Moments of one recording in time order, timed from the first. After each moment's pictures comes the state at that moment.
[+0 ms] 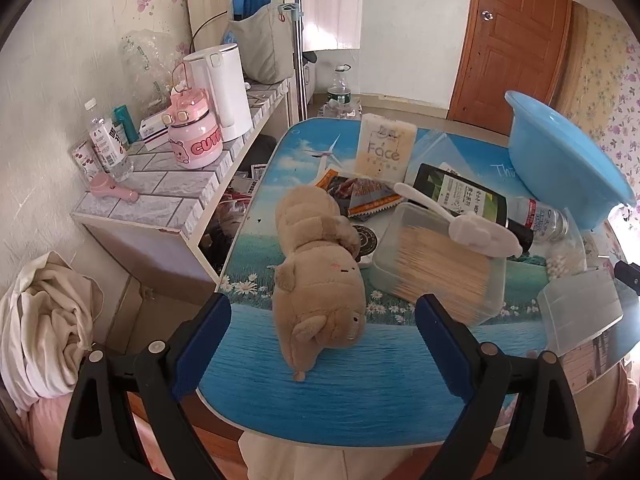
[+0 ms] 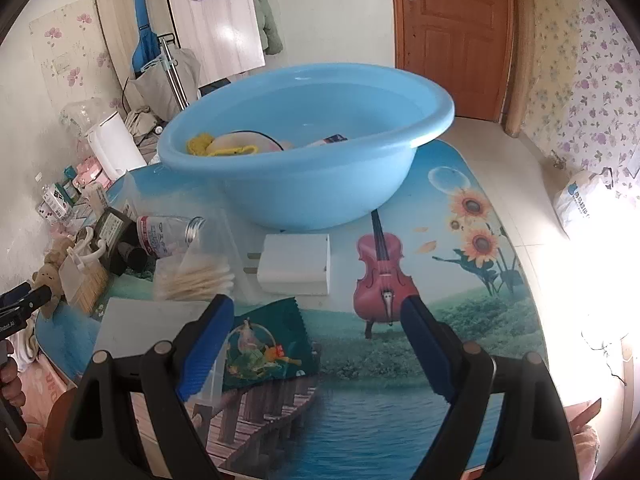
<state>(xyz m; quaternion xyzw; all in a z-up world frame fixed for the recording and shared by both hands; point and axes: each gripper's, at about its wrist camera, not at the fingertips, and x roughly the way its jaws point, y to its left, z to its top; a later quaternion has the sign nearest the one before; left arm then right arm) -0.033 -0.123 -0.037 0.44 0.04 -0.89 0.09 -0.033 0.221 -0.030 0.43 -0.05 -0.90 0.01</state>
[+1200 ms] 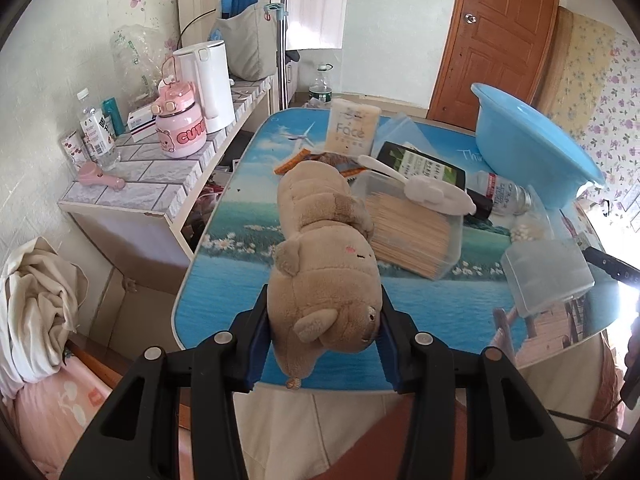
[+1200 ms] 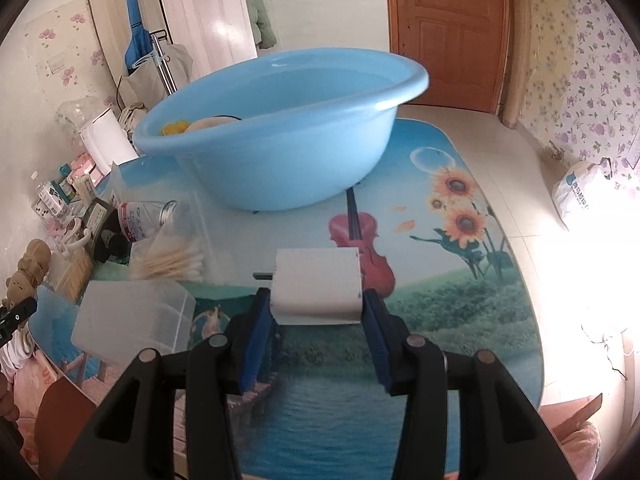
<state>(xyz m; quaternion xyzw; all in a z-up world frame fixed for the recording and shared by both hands) 0.006 -0.107 -0.035 0.43 0.06 -0.90 0.05 -0.020 0.240 -0.038 0.44 -0.06 -0.90 0.00</state>
